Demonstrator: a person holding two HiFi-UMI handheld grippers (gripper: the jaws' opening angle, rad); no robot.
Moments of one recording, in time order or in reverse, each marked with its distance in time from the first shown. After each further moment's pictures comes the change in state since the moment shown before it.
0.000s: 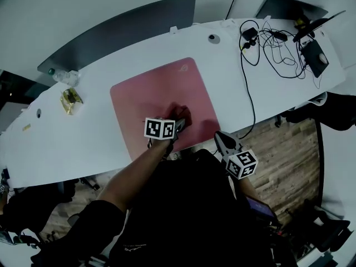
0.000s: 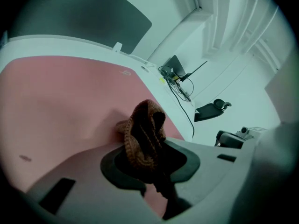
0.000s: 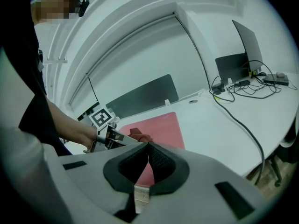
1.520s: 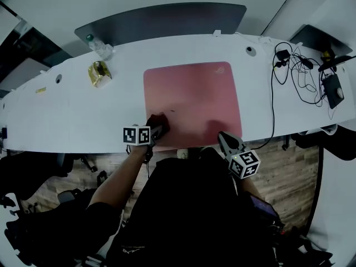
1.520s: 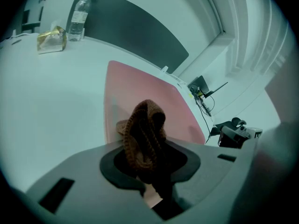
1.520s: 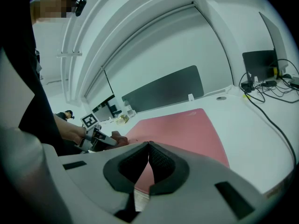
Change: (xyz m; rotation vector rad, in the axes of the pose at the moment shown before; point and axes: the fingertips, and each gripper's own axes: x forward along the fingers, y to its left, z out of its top) left arm -0.169 0.124 -0.086 -0.241 -0.138 0.211; right arm 0.051 0.074 -0.006 -0.107 0.065 0.163
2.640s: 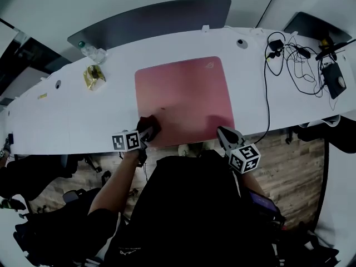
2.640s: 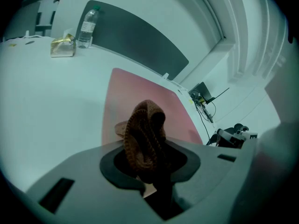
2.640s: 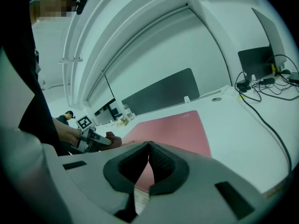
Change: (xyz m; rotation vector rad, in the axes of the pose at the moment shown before) left arm -0.021 -0.015 -0.004 -0.048 -0.088 0.032; right arm -0.023 -0.028 0.003 0.024 -0.023 0.032
